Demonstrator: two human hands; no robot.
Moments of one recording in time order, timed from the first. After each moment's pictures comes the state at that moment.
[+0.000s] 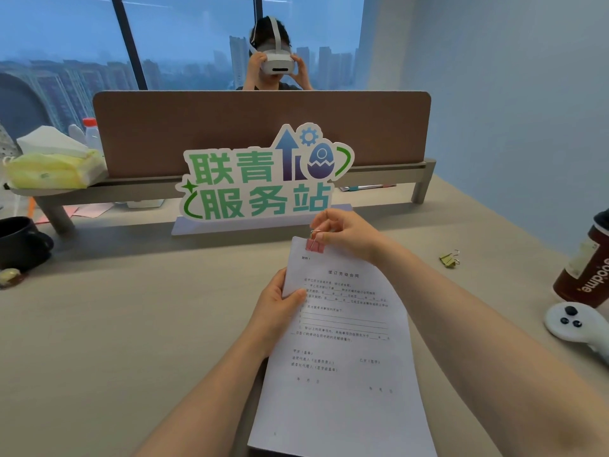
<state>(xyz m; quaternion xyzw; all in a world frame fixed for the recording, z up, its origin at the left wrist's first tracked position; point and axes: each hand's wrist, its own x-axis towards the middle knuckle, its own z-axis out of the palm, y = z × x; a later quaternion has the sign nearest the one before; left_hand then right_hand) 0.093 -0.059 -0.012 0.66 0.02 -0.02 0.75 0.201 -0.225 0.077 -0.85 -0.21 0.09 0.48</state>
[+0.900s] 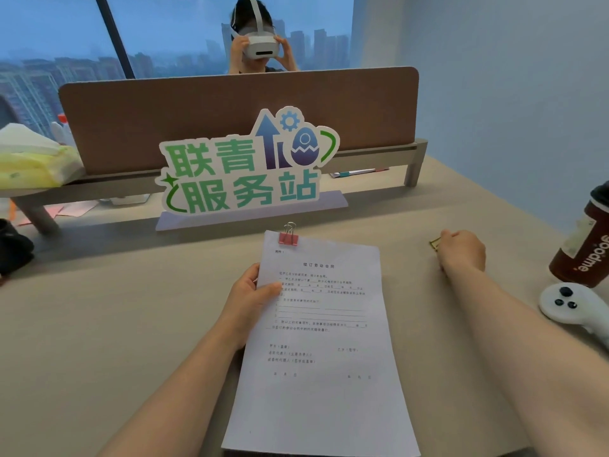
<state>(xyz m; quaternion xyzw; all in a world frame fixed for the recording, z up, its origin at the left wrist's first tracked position) 0.100 -0.048 -0.016 0.64 0.08 -0.04 0.76 0.230 -0.415 -0.013 -0.86 0.31 -0.14 0.38</state>
